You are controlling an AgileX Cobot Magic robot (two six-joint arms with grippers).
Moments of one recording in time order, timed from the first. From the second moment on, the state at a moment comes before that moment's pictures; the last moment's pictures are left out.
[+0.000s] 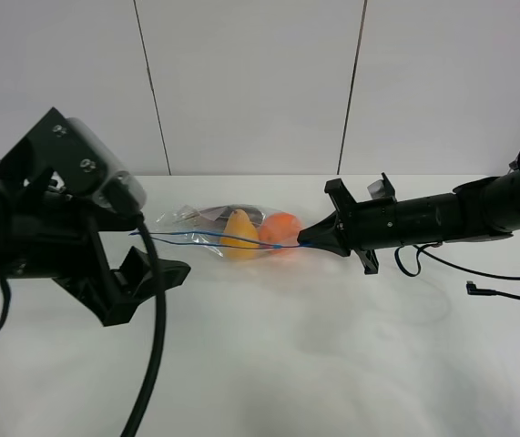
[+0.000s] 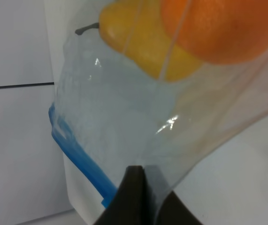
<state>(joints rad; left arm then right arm) -0.63 1.07 -0.70 -0.26 0.34 0.45 0.11 1.95 -0.93 1.62 0.86 -0.98</state>
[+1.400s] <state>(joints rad) -0.79 1.84 -1.12 -0.08 0.09 0.63 0.11 1.95 -0.94 1.54 0.88 -0.93</state>
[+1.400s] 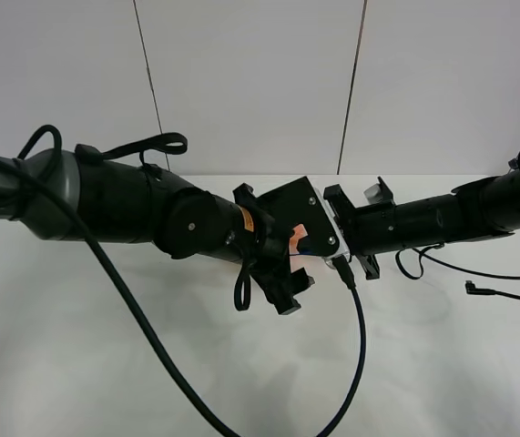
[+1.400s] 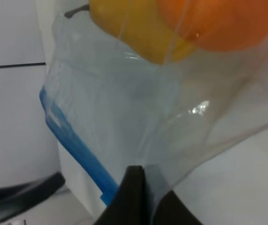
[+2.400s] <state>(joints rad) -0.73 1.89 -1.12 0.09 0.06 0.63 0.11 1.95 -0.94 1.52 0.90 -0.92</state>
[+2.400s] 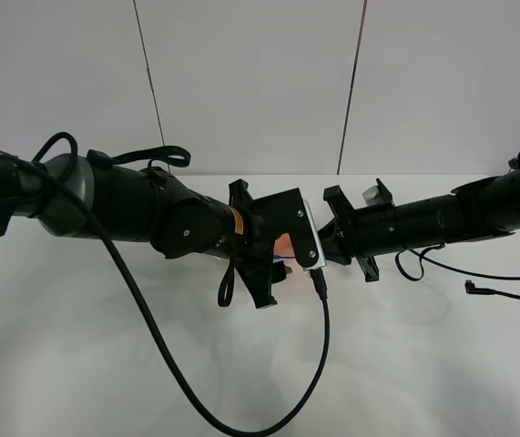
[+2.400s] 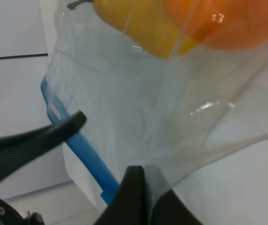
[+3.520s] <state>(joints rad) -0.74 1.89 -1.12 0.16 0.10 0.69 0.11 1.95 -0.94 1.53 0.90 -0.92</state>
